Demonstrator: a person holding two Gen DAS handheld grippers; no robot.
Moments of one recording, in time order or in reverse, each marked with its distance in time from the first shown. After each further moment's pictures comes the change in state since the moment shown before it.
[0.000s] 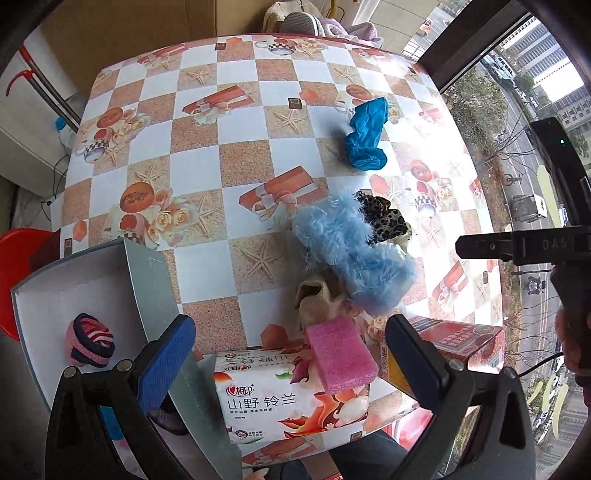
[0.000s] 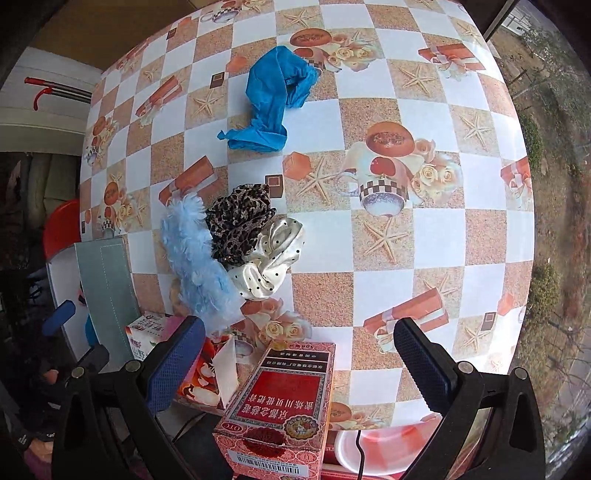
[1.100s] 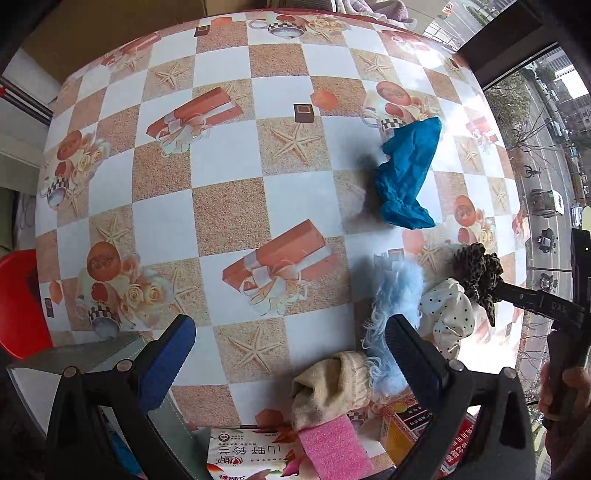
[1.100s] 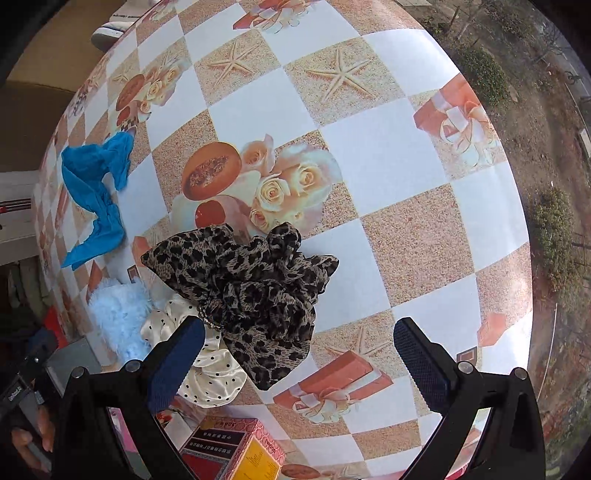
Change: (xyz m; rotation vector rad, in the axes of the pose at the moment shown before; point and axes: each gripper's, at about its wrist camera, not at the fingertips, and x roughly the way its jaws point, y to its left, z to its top) left arm 0.060 0.000 0.093 -0.028 0.111 0.043; right arm 0.037 -0.161 0.010 0.339 -0.071 0.084
